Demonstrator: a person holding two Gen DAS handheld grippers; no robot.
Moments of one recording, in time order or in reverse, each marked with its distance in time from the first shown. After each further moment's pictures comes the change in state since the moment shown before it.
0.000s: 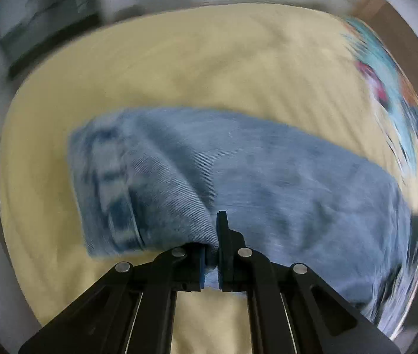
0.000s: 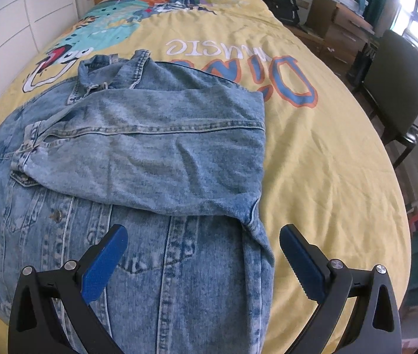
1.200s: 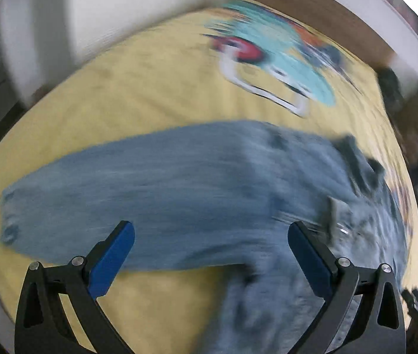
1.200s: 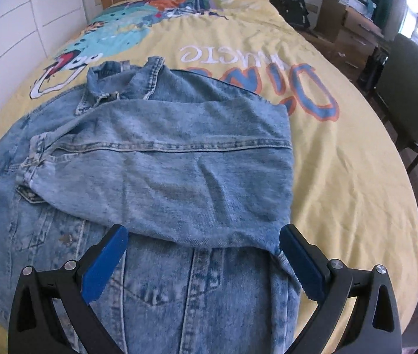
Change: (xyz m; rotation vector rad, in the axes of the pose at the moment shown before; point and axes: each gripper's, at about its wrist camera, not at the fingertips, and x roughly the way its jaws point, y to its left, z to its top) left arm -0.019 -0.173 -0.059 0.330 -0.140 -0.118; right arm 0.013 0.017 0.018 0.001 -0.035 0.059
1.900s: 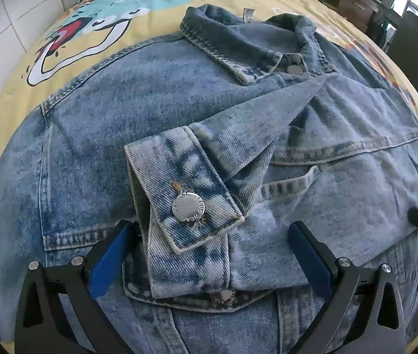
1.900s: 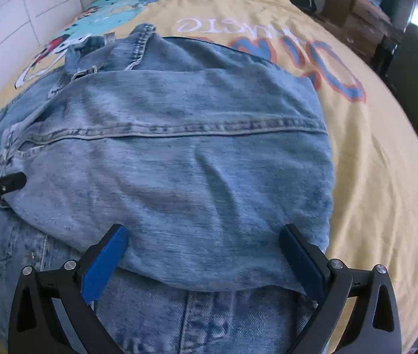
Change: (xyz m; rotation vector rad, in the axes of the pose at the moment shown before) left arm 0.153 -0.224 -0.072 0.636 0.204 -0.062; right arm 0.083 -0.005 0.009 0.008 0.081 0.026
